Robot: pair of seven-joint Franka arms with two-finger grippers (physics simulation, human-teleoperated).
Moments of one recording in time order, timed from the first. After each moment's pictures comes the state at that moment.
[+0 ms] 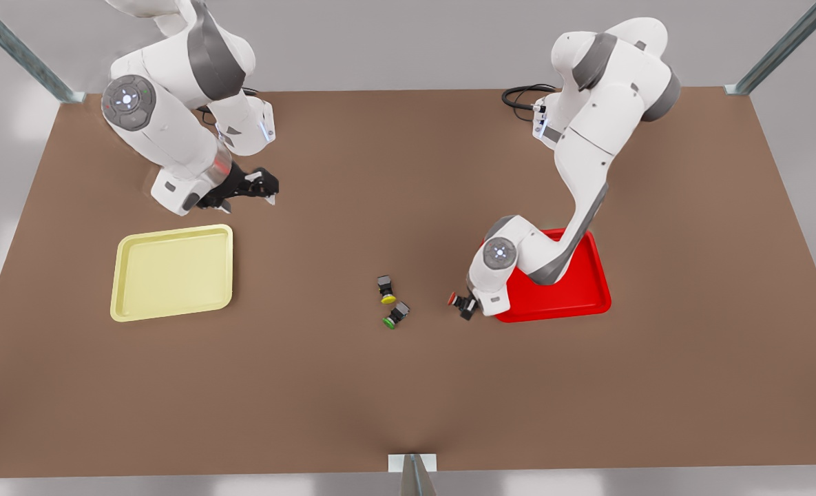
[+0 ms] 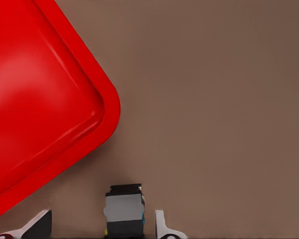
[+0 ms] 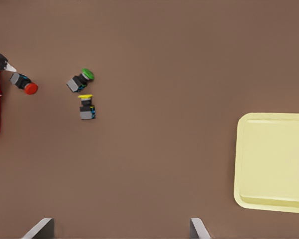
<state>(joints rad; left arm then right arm) -0.18 0.71 -0.40 -1.73 0.36 2.40 -1.82 0.14 0.07 0.30 -1.58 0.14 1.64 0.37</state>
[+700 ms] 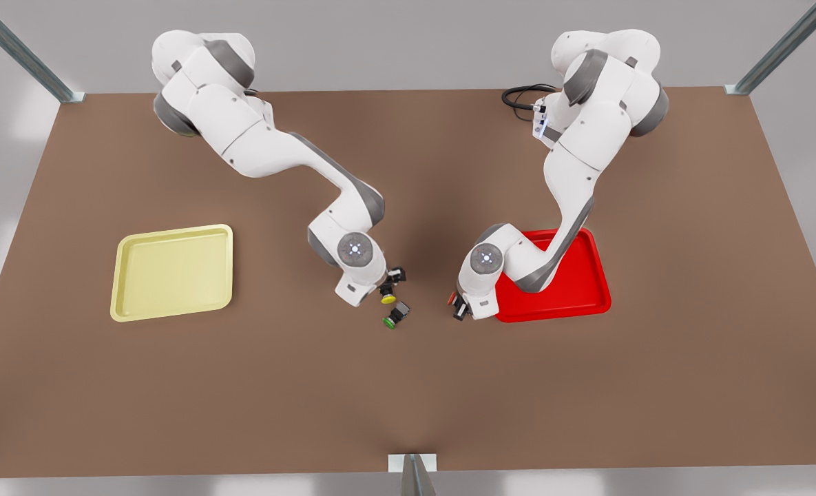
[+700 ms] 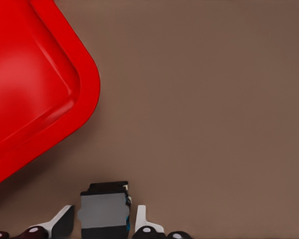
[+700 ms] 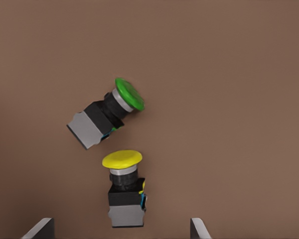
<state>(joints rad) -0.20 0.81 -0.39 -1.67 0.44 2.43 -1.87 0.29 0.79 0.47 -1.46 -0.25 2.15 0.65</state>
